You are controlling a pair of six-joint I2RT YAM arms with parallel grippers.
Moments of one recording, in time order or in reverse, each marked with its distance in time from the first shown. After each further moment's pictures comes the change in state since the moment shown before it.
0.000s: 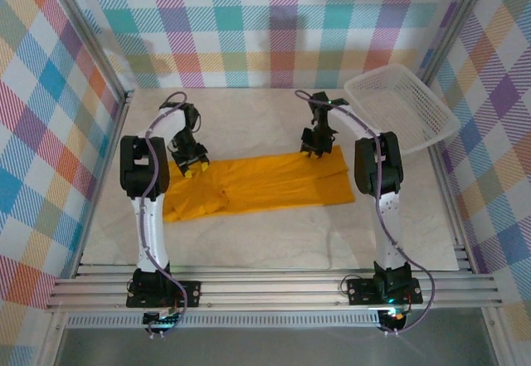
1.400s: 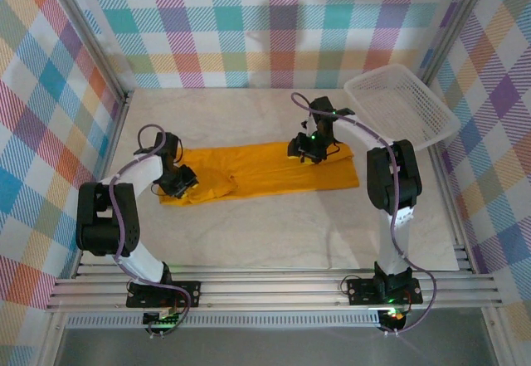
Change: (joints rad) left arm 0.058 -0.678 -0.885 0.582 0.074 -0.098; right arm 0.065 -0.307 -0.396 0.234 -0.236 -0.092
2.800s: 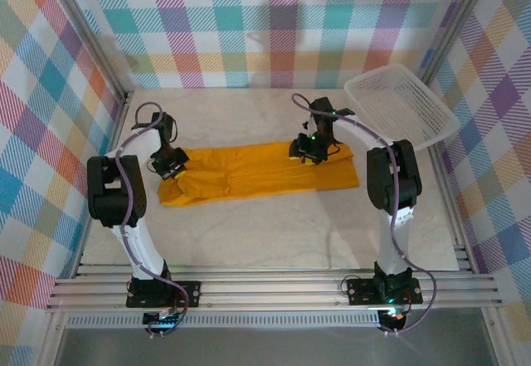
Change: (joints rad) left arm 0.066 0.279 0.361 -0.183 -0.111 0.134; right arm 0.000 0.000 -0.003 -0.009 0.028 0.019
